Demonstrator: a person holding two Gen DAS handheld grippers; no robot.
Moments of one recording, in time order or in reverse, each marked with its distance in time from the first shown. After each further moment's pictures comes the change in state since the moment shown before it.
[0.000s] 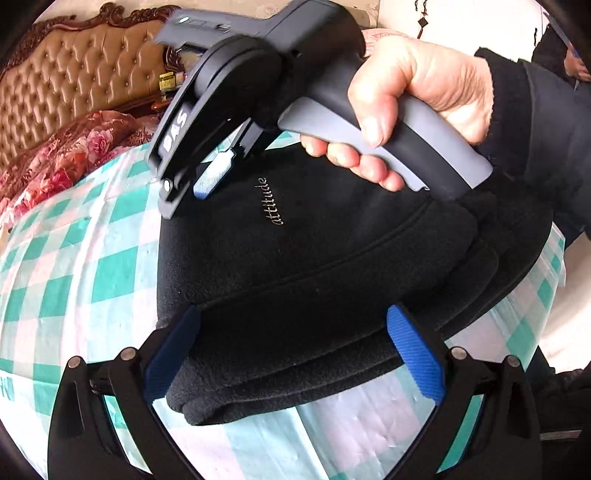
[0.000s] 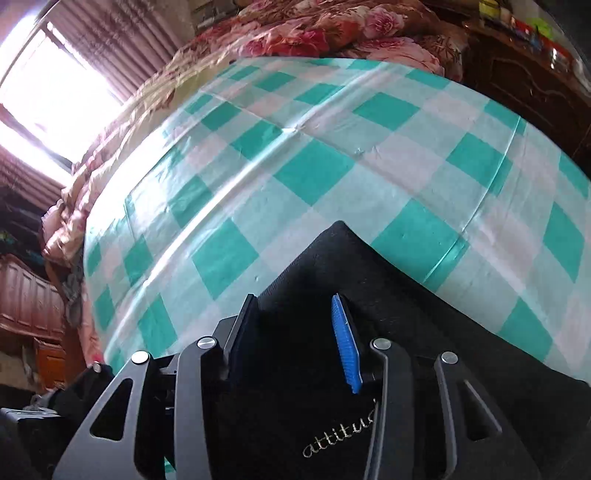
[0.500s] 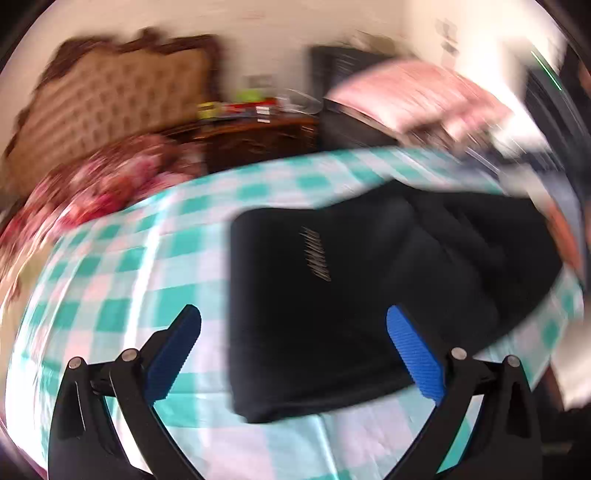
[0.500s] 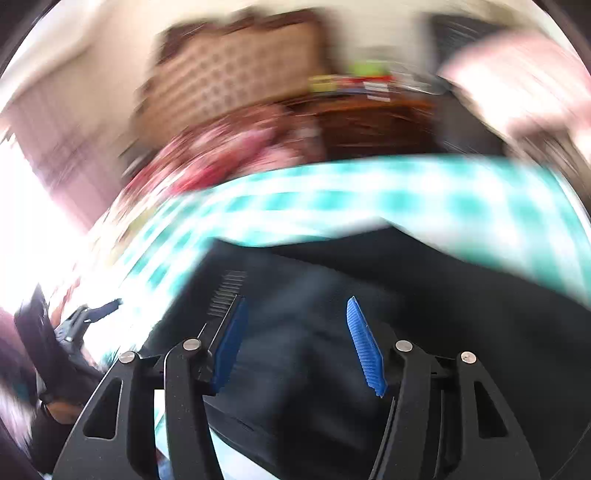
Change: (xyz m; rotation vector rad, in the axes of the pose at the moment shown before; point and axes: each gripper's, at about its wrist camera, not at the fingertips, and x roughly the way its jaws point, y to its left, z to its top) left arm -0.046 -0.010 0.018 0.022 -0.092 0.151; right arm -0.164 -0.002 -0.140 0.123 -0.427 -0.193
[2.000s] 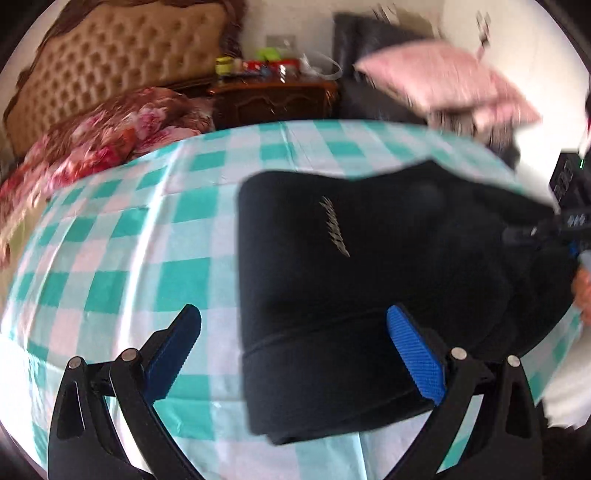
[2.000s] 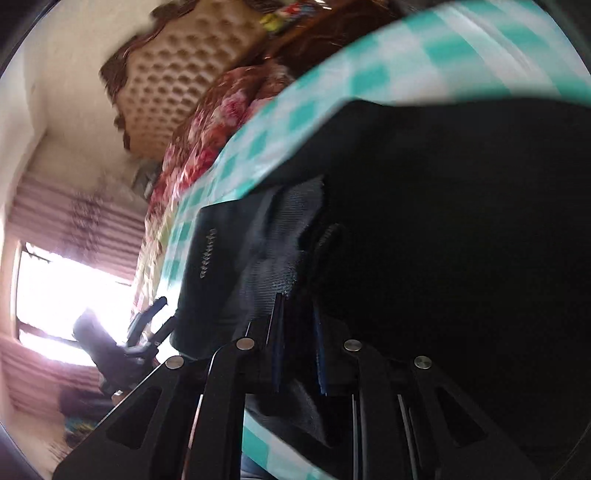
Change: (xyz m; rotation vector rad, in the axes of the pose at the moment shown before) left arm 0.045 0.038 0.018 -0.128 0.157 0.017; right arm 0.002 -0.124 -0.099 0.613 0.101 0.236
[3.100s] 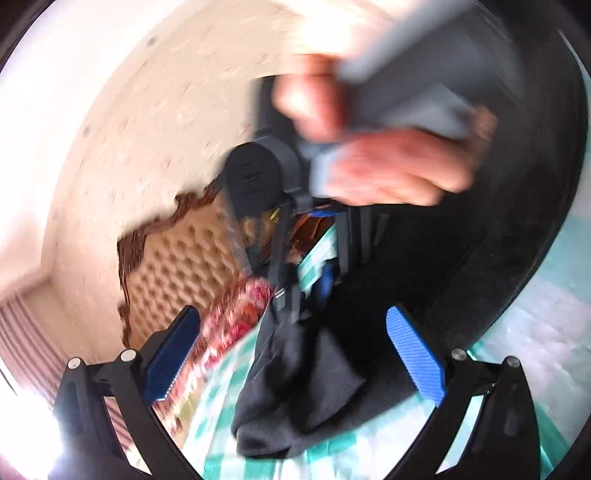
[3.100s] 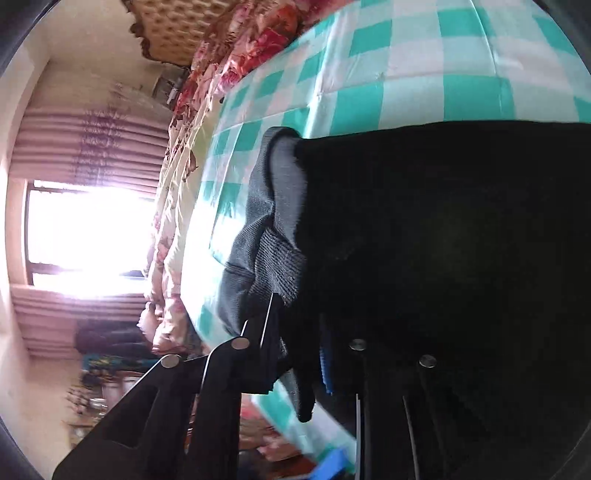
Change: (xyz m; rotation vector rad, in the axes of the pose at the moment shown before) left arm -0.034 -0.038 -0.098 0.580 -0.514 0.603; right arm 0.211 0.207 0.004 -0.141 0.379 0.059
